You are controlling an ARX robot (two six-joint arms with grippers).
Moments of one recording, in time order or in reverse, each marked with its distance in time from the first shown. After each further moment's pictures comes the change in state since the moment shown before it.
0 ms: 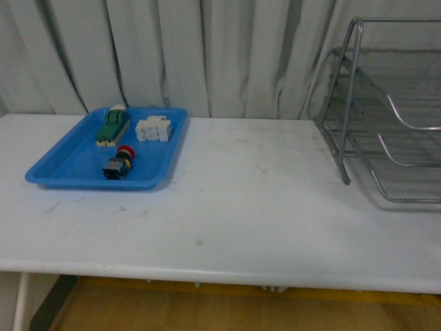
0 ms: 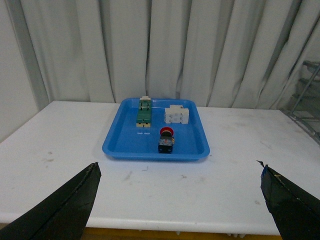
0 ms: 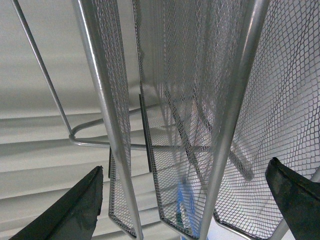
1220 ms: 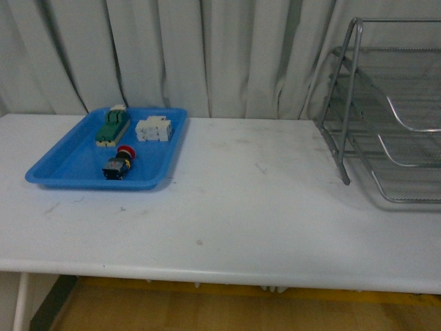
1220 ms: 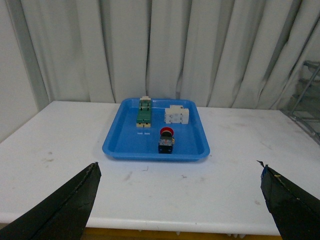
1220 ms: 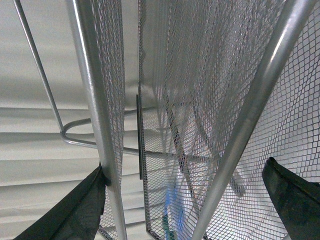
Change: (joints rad) left arm 0.000 0.000 0.000 0.000 0.000 0.000; right arm -0.005 0.074 0.083 0.009 -0.038 -0.092
